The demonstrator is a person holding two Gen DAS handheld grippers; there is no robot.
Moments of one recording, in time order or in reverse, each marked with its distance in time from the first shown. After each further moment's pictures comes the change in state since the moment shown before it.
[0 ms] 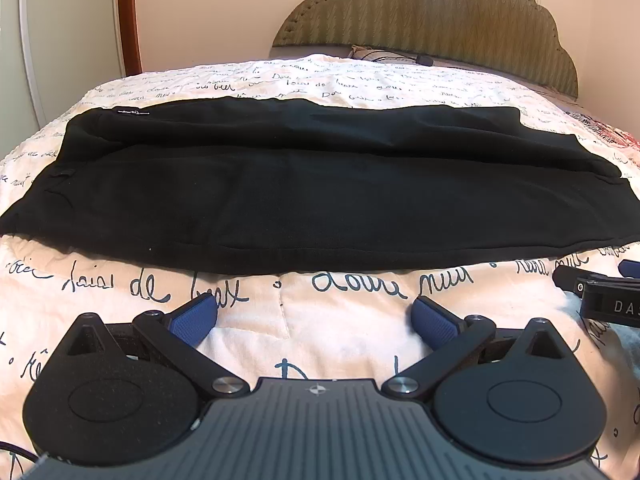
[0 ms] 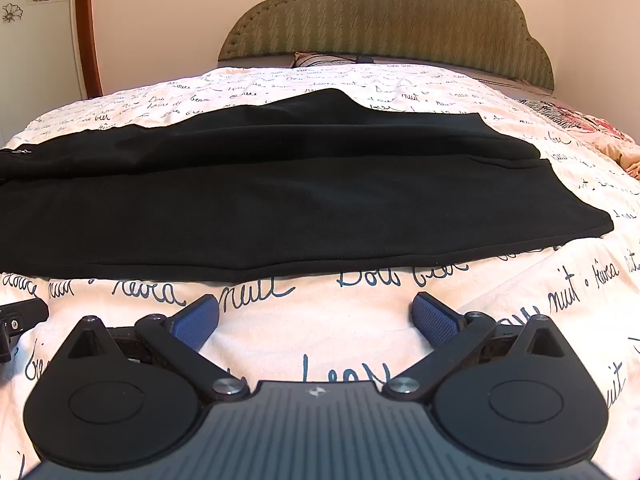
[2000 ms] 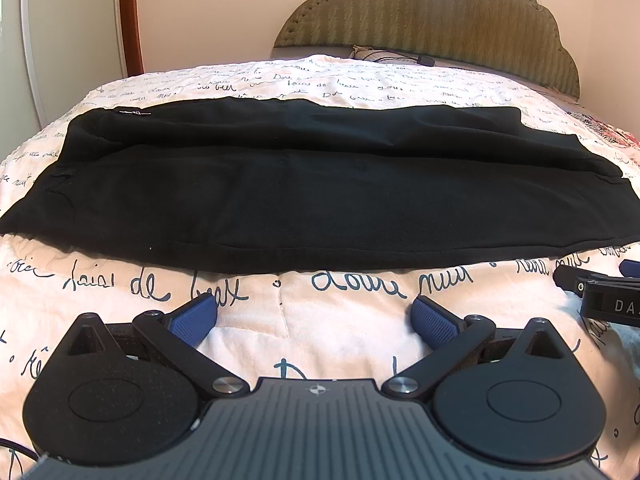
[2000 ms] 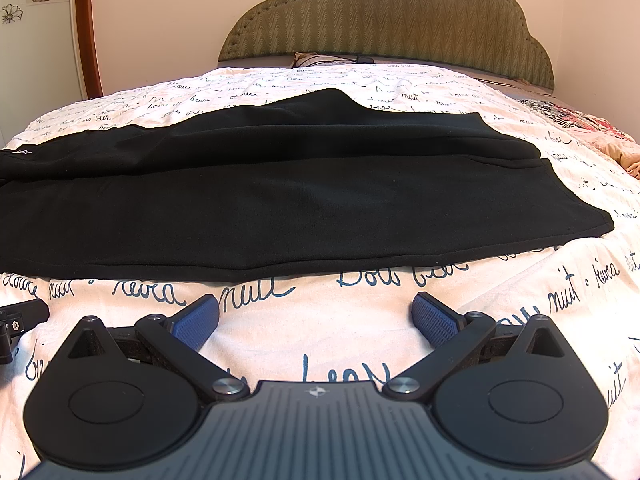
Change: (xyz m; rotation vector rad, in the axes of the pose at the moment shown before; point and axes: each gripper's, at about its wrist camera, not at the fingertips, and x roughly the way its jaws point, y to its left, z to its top) left arm -0.003 0.000 0.000 -0.007 -0.007 -0.001; right arm 0.000 -0.001 0.000 0.001 -0.001 0.001
